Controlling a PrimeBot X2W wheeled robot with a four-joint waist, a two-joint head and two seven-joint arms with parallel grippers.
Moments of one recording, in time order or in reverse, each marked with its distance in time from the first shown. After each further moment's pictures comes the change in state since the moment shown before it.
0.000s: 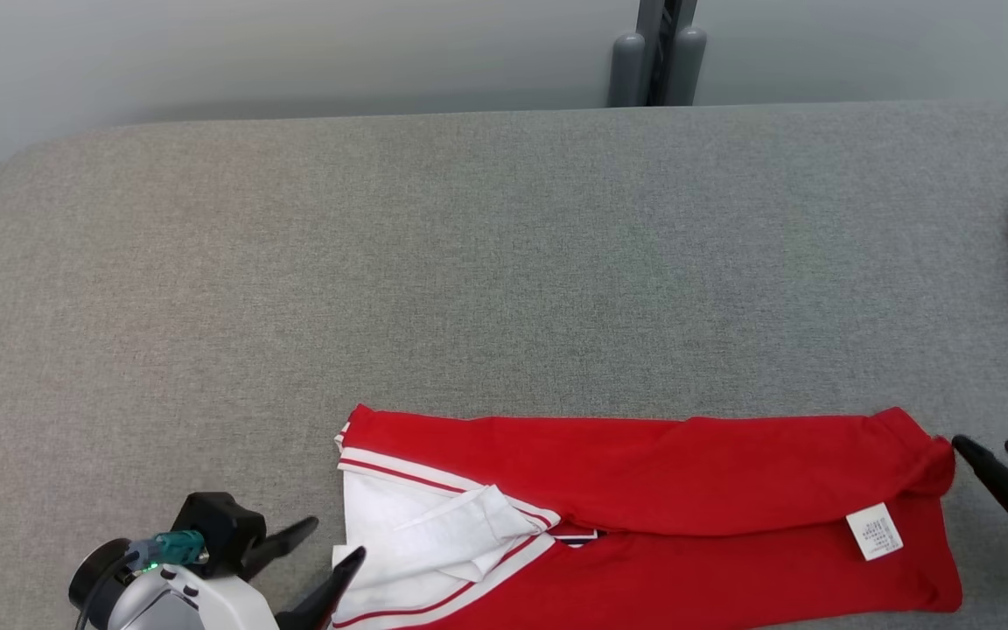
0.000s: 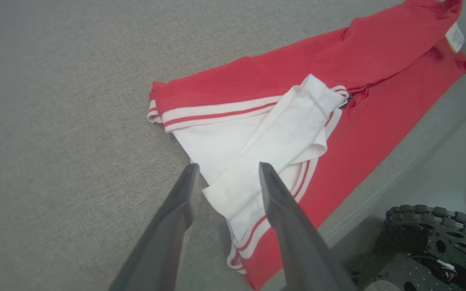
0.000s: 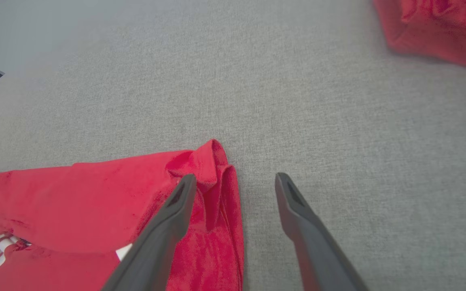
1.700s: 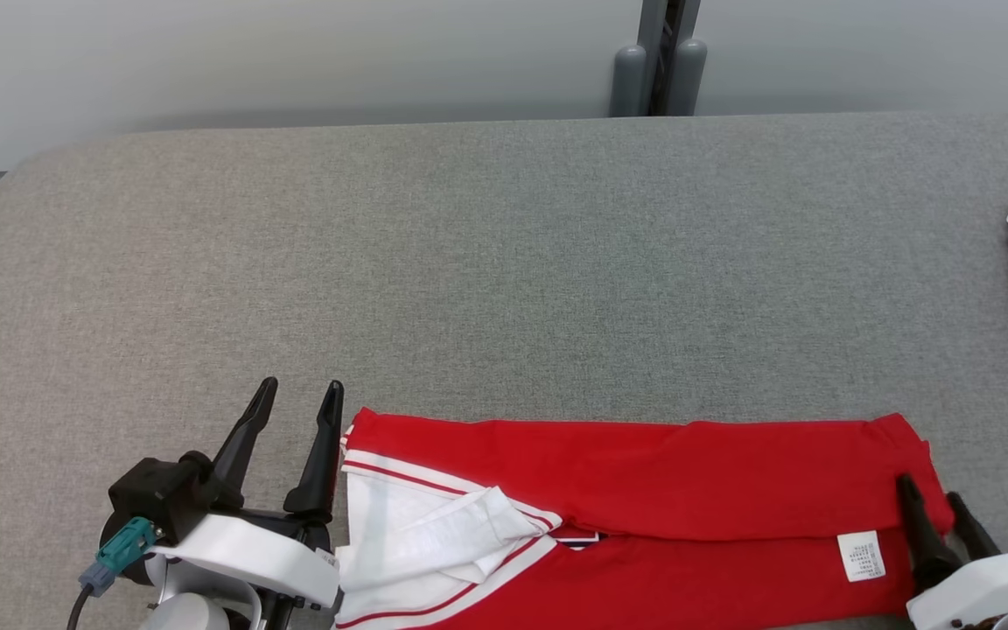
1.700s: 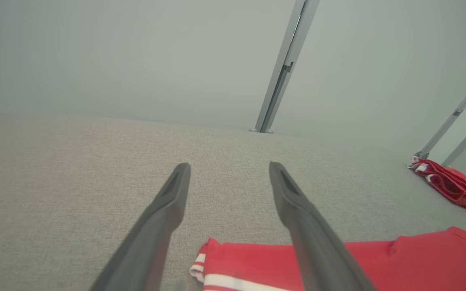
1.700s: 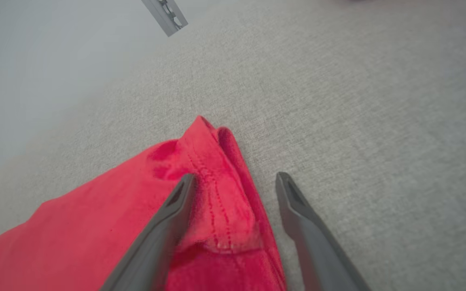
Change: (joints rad) left arm -0.016 -0.399 0.256 0.288 0.093 0.062 -0.523; right arm -0.001 0.372 -0.065 0.304 -0.192 0.000 -0.530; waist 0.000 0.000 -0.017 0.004
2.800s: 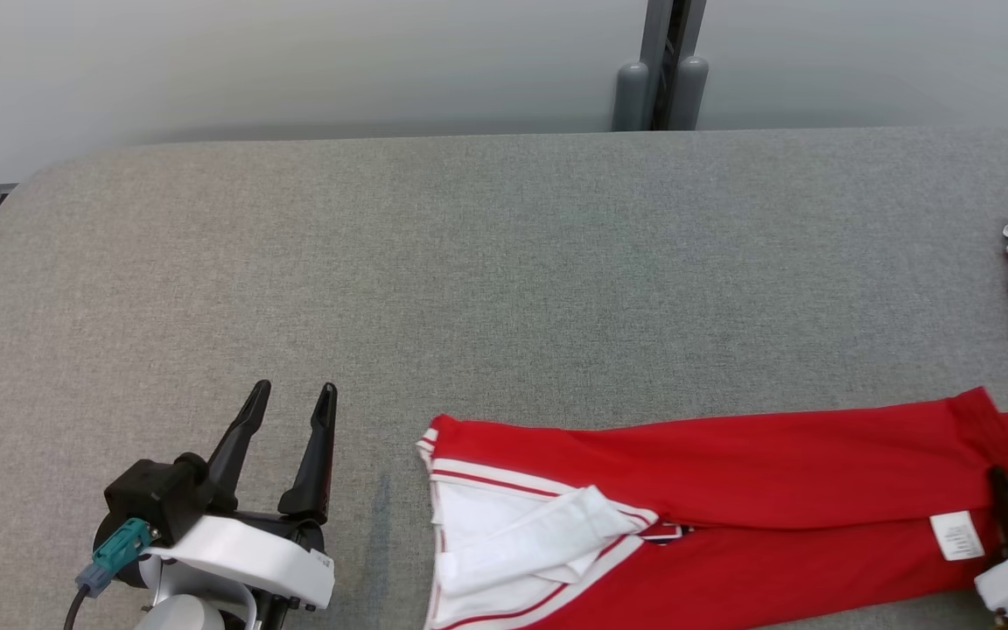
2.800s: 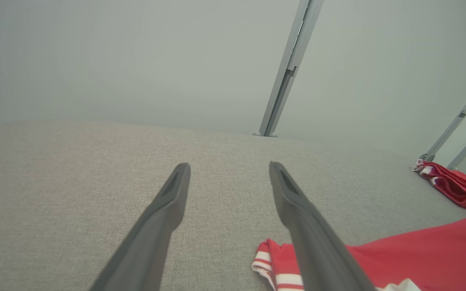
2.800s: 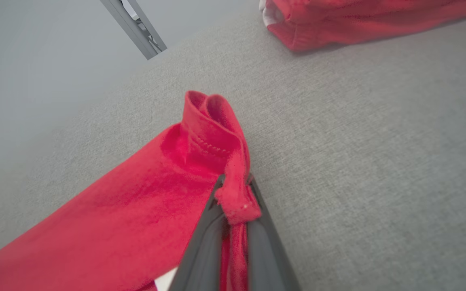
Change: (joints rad) left arm 0.002 0.009 -0.001 0.006 -0.002 0.008 0.000; right arm -0.103 -0.133 0.125 0.180 0.152 0.001 -0.069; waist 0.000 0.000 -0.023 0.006
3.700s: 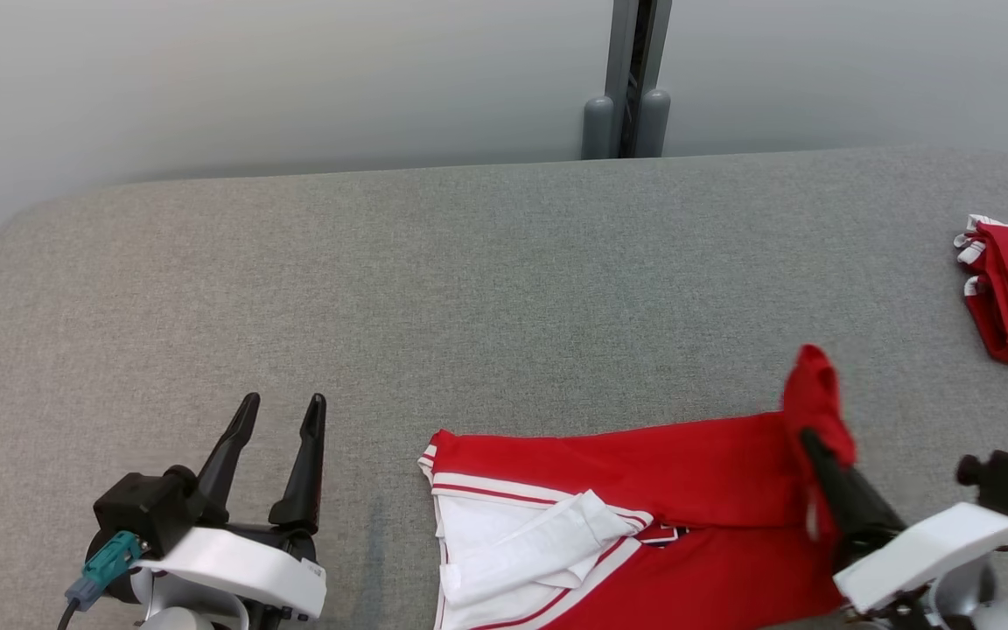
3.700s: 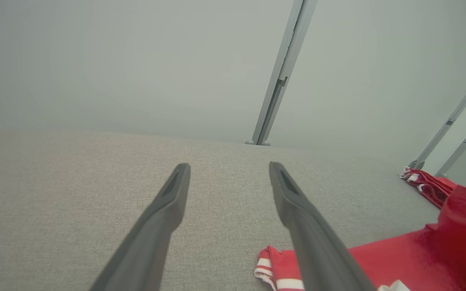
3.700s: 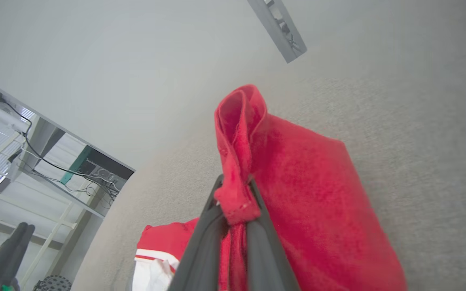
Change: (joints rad) left arm 0.031 -0.005 0.022 -0.006 -0.003 0.006 0.000; right arm 0.111 0.050 0.074 -0.501 0.079 -0.002 0.173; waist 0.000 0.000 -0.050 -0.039
